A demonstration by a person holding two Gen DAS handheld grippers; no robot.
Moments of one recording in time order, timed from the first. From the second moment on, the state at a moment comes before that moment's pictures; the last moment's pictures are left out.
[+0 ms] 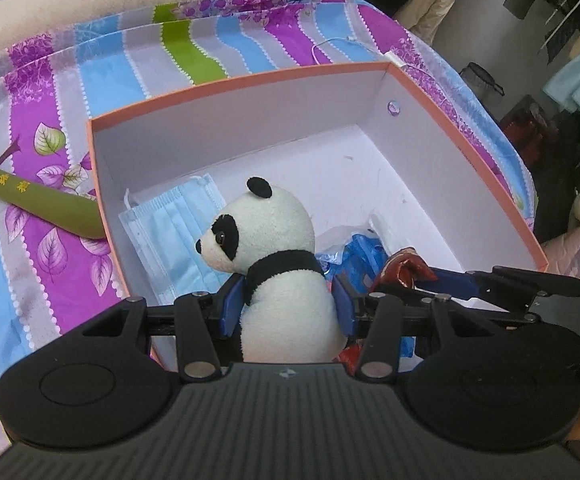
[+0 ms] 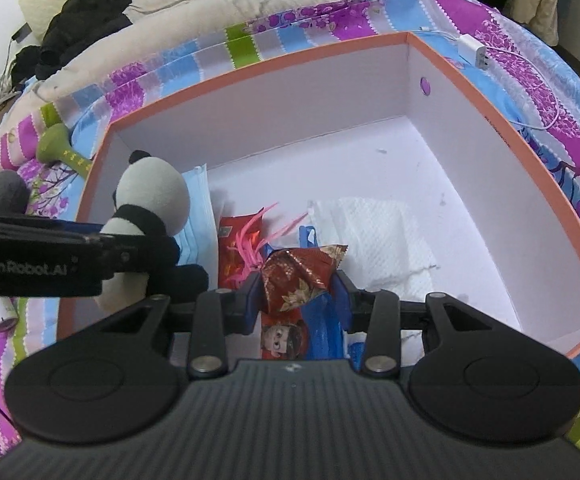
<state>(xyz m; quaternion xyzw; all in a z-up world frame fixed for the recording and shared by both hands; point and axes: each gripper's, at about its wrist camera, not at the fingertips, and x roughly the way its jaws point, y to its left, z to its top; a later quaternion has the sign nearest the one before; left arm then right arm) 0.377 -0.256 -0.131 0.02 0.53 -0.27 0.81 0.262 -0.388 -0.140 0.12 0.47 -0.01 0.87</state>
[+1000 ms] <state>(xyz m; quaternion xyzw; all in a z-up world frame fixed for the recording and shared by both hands) 0.299 -0.213 -0.024 0.01 0.42 -0.25 0.87 0.191 -0.386 -0.041 0.13 0.37 -0.02 0.92</state>
